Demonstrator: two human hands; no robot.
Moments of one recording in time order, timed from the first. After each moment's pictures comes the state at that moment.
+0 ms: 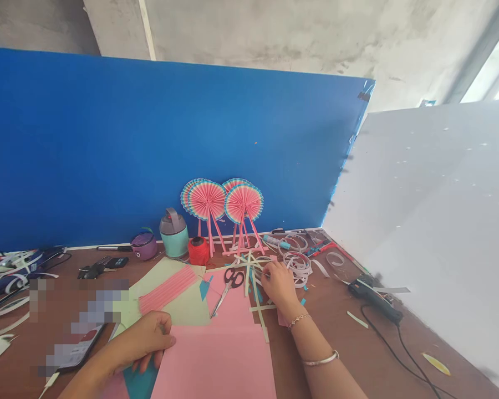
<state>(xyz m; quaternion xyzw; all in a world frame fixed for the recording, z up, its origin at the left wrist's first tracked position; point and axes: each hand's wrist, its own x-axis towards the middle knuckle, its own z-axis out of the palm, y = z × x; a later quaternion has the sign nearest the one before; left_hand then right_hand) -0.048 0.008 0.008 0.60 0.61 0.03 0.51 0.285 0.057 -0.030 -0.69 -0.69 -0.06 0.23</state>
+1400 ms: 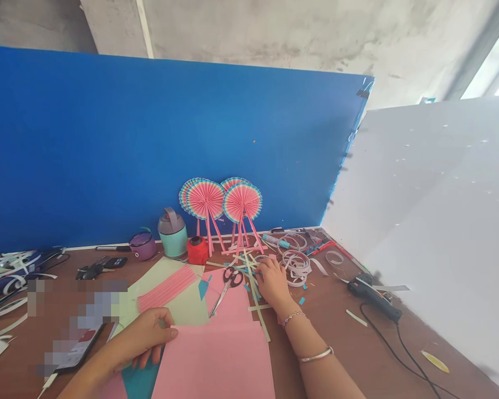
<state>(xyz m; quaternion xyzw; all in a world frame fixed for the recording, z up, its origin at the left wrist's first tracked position) -0.049 0.010 0.004 0.60 0.60 0.07 0.52 0.273 0.061 -0.035 -0.66 -0.71 -0.07 0.22</state>
